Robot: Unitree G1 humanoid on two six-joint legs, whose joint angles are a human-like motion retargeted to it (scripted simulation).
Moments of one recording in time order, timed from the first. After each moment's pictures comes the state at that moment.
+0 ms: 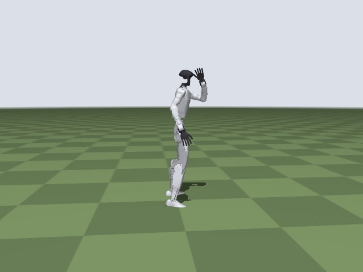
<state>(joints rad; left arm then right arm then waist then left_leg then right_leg) -1.41 0.43 -0.51 -0.30 0.30 -0.22 0.47 0.25 -0.38 0.23 0.76 0.15 -0.04 -0.10 -0.05 -0.06 0.09 0.14 0.09 0.37 -0.02 -0.21 -0.20 -0.07 -0.21 -0.11 0.22 -0.02 0.22</state>
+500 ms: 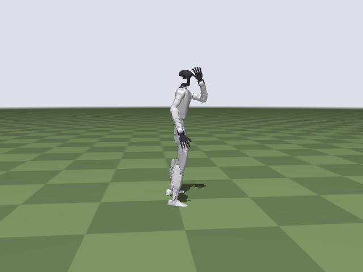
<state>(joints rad) -1.37 0.30 -0.44 -0.37 0.28 -0.21 0.48 0.24 -0.36 0.31 0.81 0.19 -0.02 -0.13 -0.07 -0.04 0.06 0.12 0.12 0.37 0.01 -0.19 -0.20 -0.04 -0.18 -0.22 0.11 -0.06 0.22</state>
